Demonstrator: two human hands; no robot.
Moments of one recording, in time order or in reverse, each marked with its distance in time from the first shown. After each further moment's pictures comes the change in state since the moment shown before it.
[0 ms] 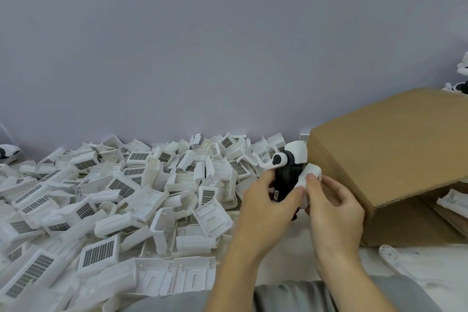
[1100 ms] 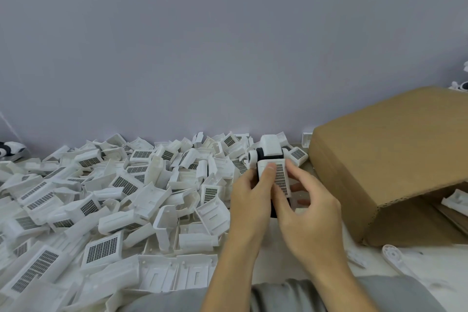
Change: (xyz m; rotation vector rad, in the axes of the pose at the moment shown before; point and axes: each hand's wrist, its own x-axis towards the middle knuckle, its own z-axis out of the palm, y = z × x) left_hand 0.007 -0.001 -0.007 -0.281 0.235 -0.141; right_hand -0.025 -0.007 0.008 -0.402 -0.357 -0.479
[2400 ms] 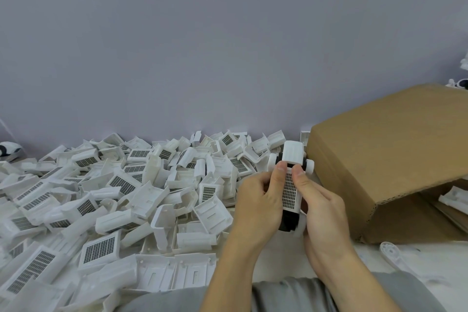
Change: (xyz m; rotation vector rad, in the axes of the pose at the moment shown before) left_hand -0.002 -0.003 0.002 0.338 -0.121 0.214; right_hand 0.008 0.002 -0.007 0.657 -0.065 0.490
